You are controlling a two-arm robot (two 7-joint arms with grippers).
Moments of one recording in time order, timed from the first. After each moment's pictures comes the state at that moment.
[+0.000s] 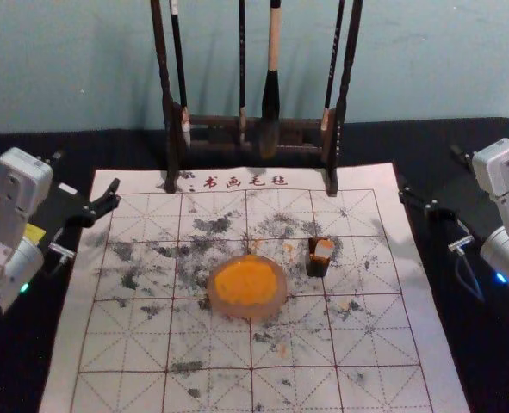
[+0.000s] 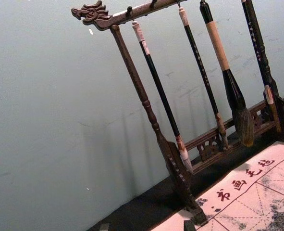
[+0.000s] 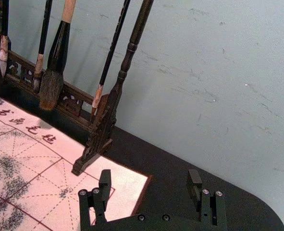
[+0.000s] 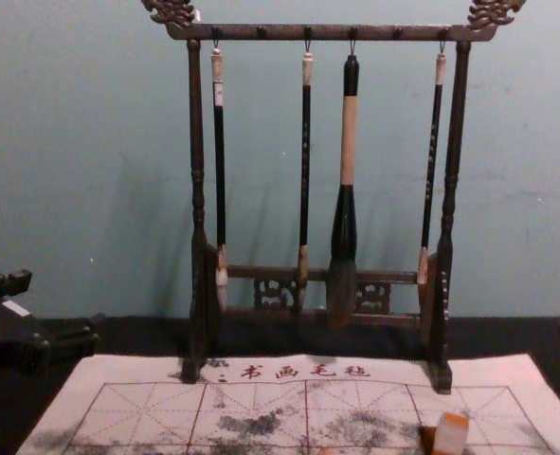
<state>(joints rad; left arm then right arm) -0.20 0.60 0.45 -1.41 -0.25 -0.12 0.03 0.20 0.60 -0.45 -1.41 0.25 -0.12 -0.03</state>
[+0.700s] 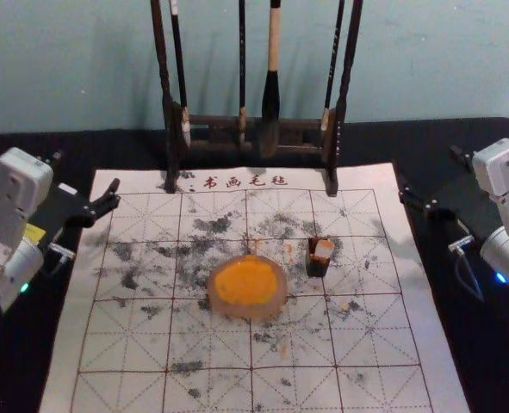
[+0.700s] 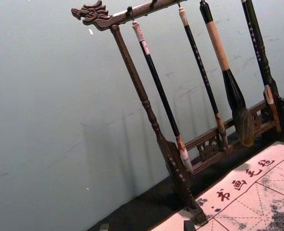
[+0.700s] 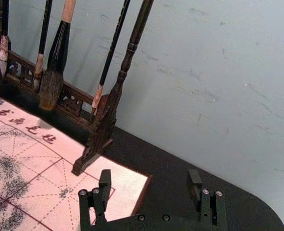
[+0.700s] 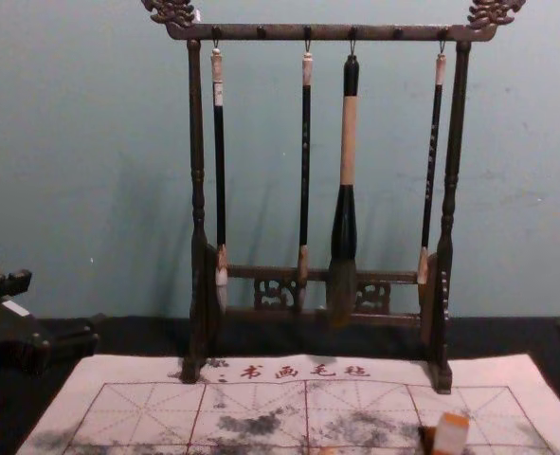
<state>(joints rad) -0.20 0.60 0.45 -1.41 -0.25 -0.12 0.03 0.20 0.60 -0.45 -1.41 0.25 -0.12 -0.03</state>
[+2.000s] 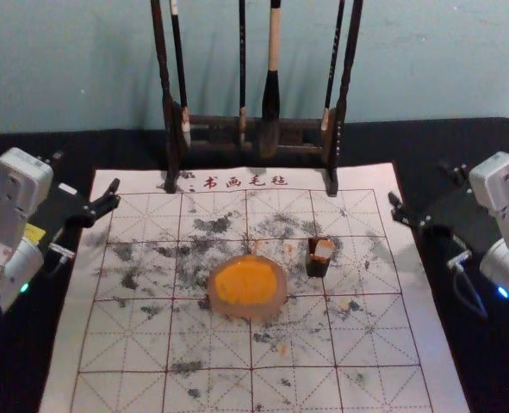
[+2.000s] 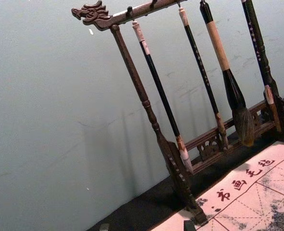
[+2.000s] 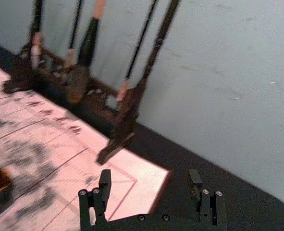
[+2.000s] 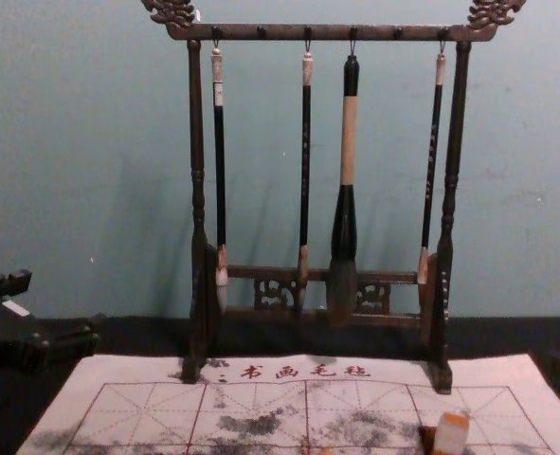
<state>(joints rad) -0.20 0.60 0.45 -1.41 -0.25 -0.12 0.03 0.17 0.63 -0.45 -1.43 0.26 -0.13 0.05</state>
